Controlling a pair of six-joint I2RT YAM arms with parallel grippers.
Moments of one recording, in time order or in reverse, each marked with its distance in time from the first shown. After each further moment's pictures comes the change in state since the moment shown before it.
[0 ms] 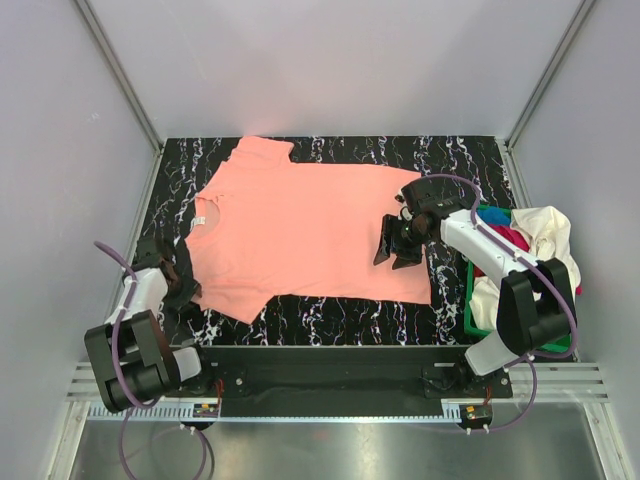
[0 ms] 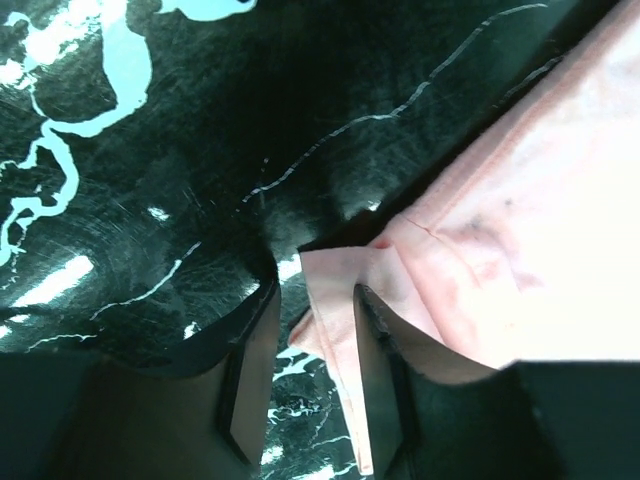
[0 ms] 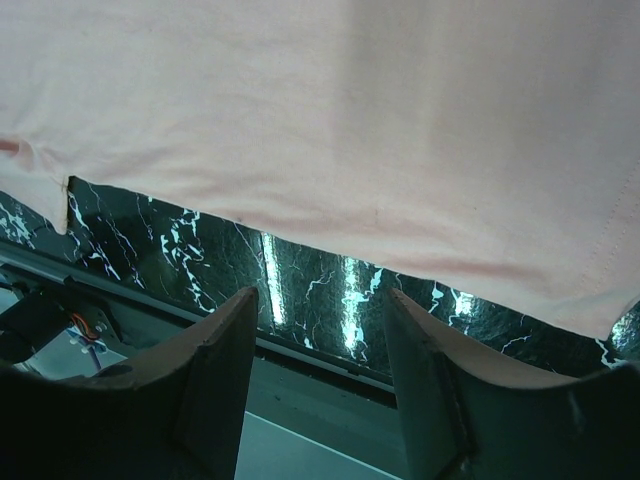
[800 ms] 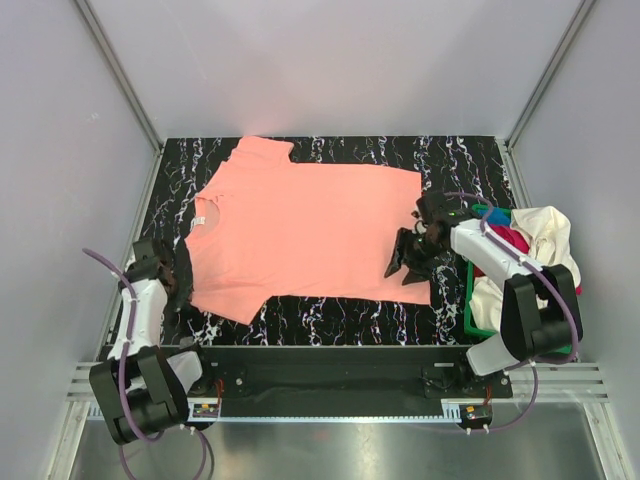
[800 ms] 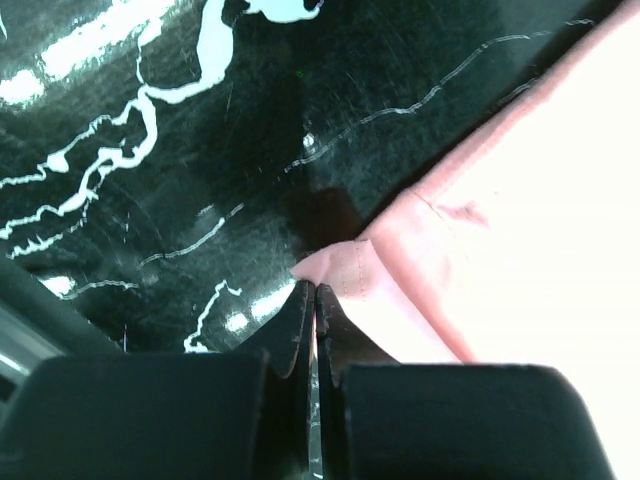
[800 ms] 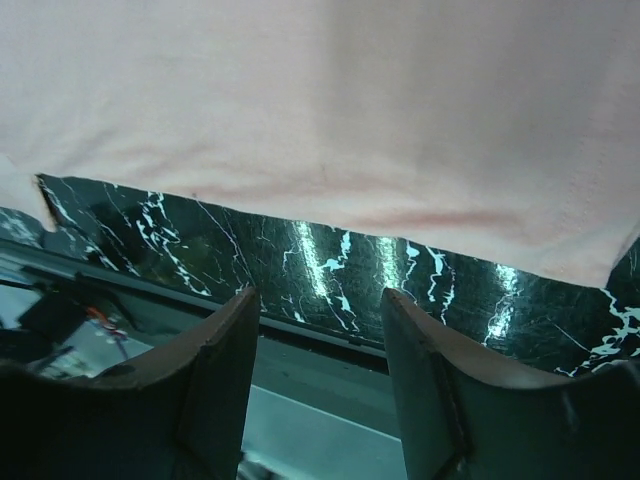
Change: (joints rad) left arm -0.007 -0.148 0.014 -0.109 -0.089 -0.078; right arm -0.044 -0.039 -0.105 -0.024 -0.024 0.047
